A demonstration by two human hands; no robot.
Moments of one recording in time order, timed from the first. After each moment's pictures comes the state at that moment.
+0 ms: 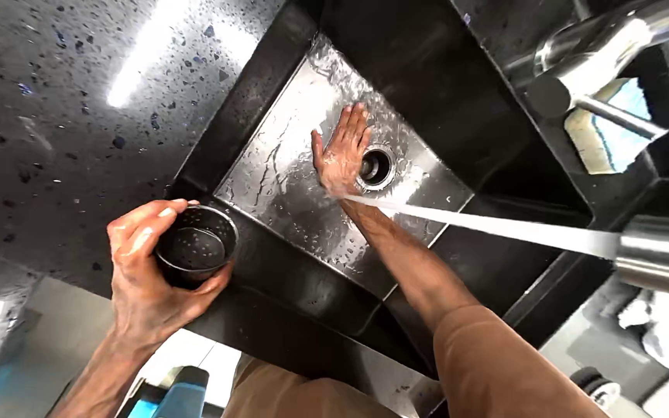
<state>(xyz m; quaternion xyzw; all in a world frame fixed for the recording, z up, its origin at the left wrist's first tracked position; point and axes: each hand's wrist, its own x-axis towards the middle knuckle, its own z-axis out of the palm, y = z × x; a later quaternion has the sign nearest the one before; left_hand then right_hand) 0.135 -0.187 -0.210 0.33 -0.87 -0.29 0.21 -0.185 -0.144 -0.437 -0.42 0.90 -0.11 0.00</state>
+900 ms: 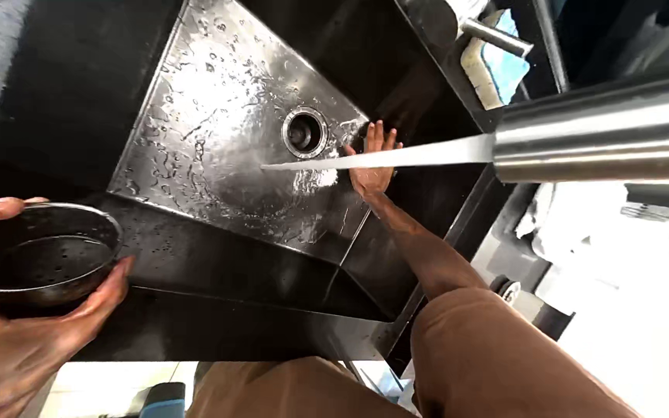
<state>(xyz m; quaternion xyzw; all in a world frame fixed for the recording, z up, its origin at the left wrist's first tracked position) 0.155 -0.180 -0.231 0.35 -0.84 -0.37 0.20 -0.281 0.064 -0.348 -0.38 0.92 0.06 0.05</state>
